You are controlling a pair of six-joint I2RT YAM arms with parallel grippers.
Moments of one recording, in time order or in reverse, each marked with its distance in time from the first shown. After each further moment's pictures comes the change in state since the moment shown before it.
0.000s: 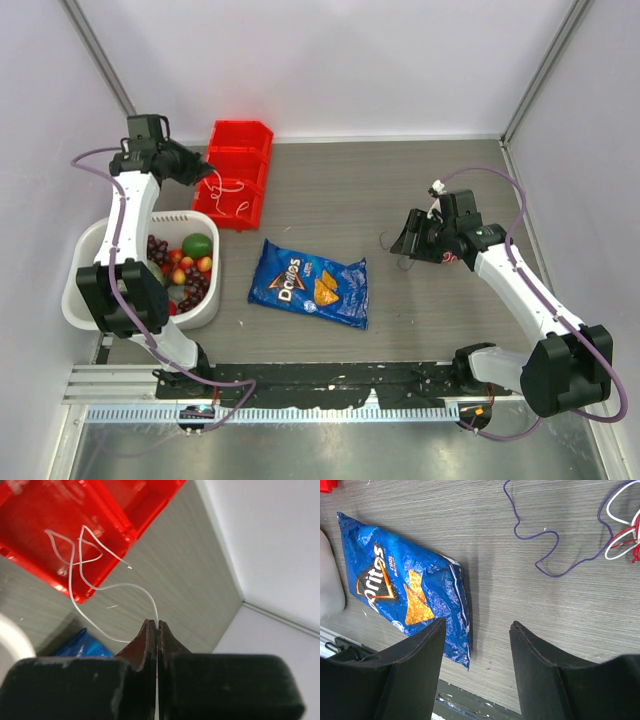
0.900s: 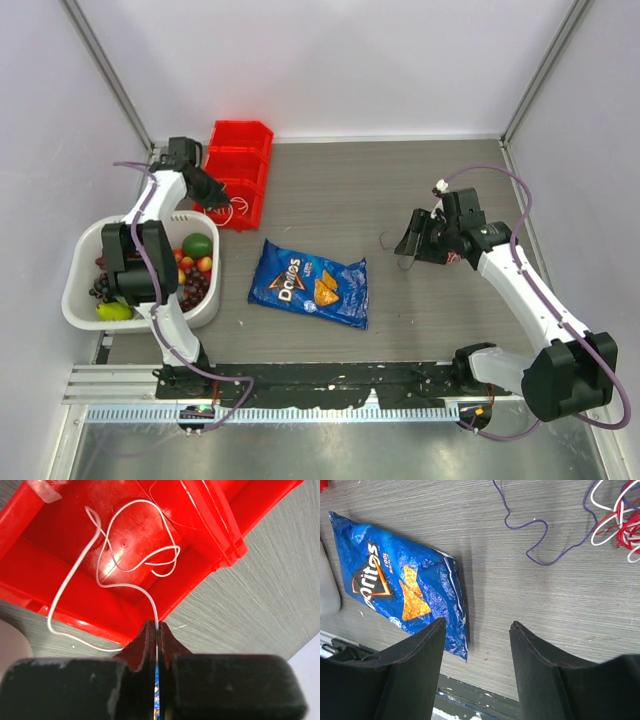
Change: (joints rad) left arm -0.064 0.229 -0.118 0.044 -0.105 0.145; right arm 0.000 -0.019 0.042 -0.092 0.037 0.003
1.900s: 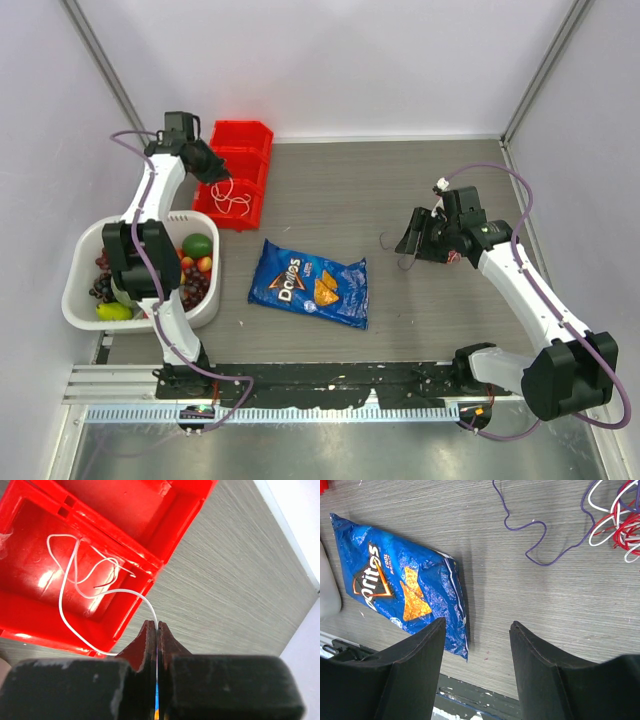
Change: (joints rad) left arm -0.025 0.049 0.230 -0.037 0.018 0.100; right arm 0.000 0.001 0.020 -0.019 0.009 0.000
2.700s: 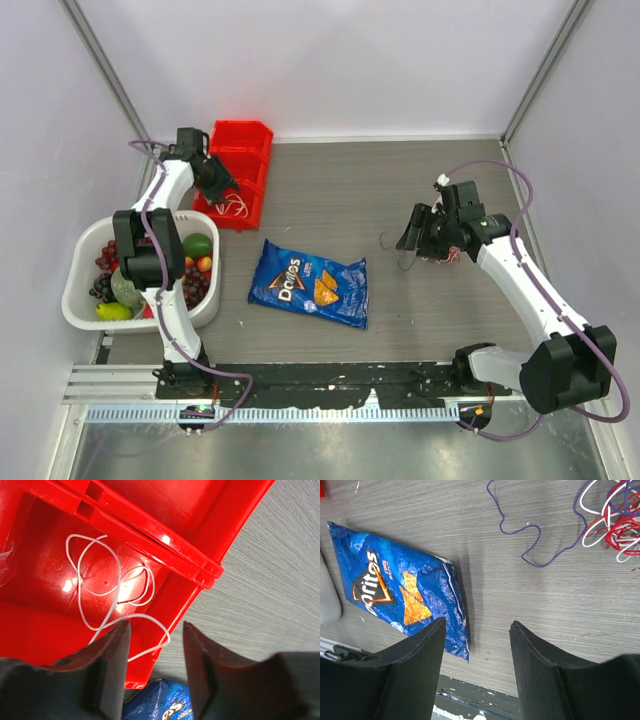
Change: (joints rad) left arm 0.000 0.104 -0.061 0.032 0.003 0.122; right arm 0.000 0.023 0.037 -0.032 0.027 0.008
